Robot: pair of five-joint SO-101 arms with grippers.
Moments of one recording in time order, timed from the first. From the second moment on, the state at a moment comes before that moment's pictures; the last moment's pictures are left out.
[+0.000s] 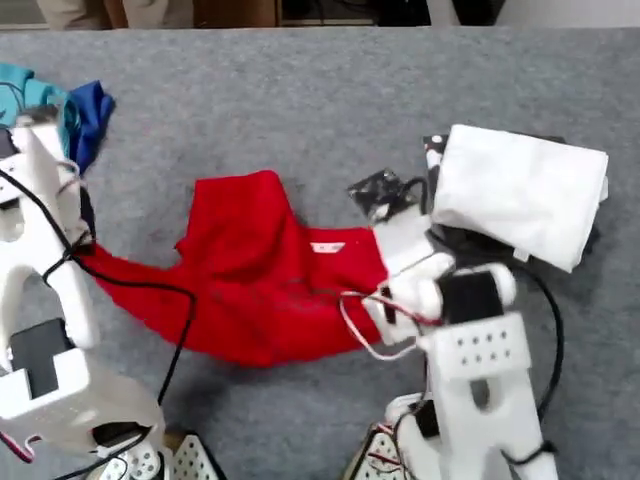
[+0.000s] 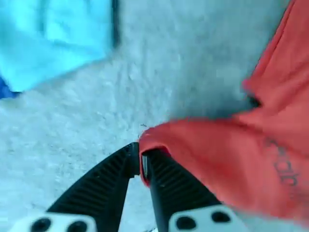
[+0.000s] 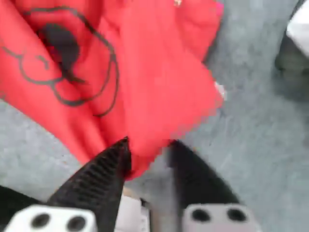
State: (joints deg) left arm -27.0 3.9 0.7 93.6 -24.5; right arm -14.0 -51.5 41.5 93.1 10.6
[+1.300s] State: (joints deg) left arm -58.0 4.3 6.5 93.0 -51.8; right arm -29.4 54.9 -42.0 93.7 10.9
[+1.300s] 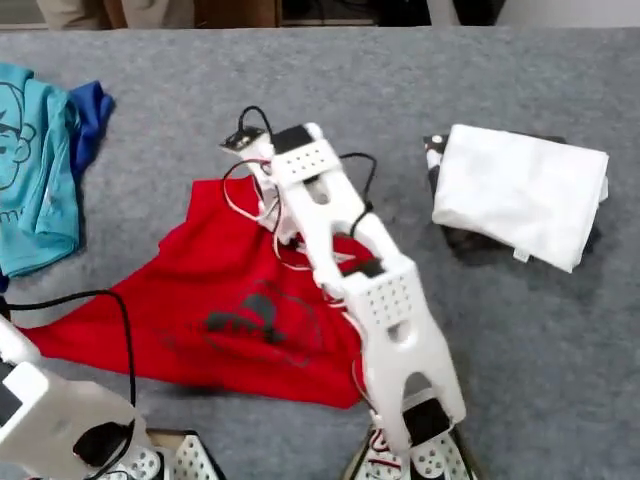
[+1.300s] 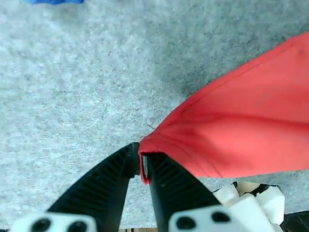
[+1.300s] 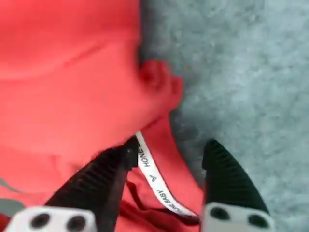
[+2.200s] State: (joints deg) left arm -39.8 4.3 10.0 90.2 -51.8; right arm -8.0 6.6 22.1 90.4 22.5
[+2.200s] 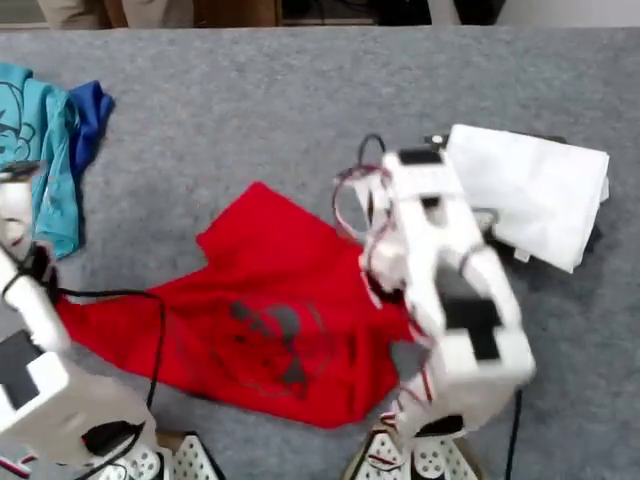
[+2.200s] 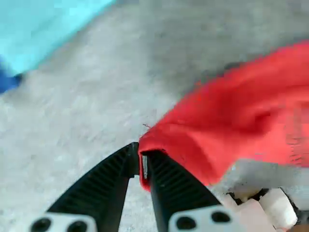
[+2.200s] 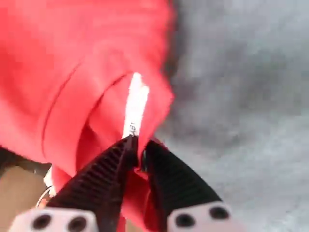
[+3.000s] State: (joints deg) left arm -31.8 4.3 11.6 90.2 -49.4; right arm -7.0 -27.6 21.7 96.4 25.5
